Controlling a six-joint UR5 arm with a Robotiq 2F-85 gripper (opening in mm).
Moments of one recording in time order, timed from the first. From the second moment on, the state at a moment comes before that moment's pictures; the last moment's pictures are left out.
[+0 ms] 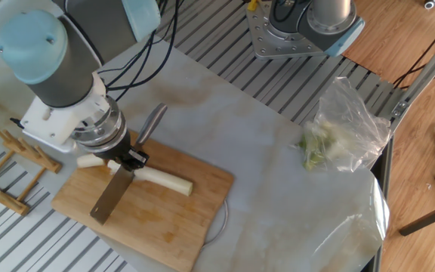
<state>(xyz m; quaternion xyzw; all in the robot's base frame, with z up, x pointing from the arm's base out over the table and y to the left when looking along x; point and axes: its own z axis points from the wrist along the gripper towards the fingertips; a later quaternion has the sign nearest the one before) 0.630 -0.012 0.065 0.11 -0.99 -0.01 0.06</state>
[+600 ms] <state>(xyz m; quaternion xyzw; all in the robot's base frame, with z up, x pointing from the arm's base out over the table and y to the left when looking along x) 0.647 -0.003 0.056 0.09 -1.00 -0.01 0.03</state>
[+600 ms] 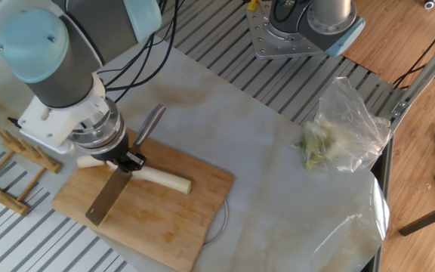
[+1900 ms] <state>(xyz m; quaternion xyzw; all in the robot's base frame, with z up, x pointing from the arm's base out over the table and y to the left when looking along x) 0.660 0.002 0.055 0.08 -1.00 -0.01 0.00</state>
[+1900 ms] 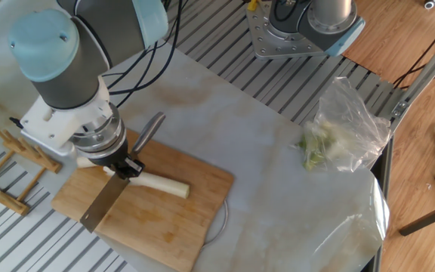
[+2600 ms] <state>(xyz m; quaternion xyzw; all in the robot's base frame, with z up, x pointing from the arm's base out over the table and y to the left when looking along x) 0.664 0.003 0.062 0.09 -1.00 -0.01 0.00</state>
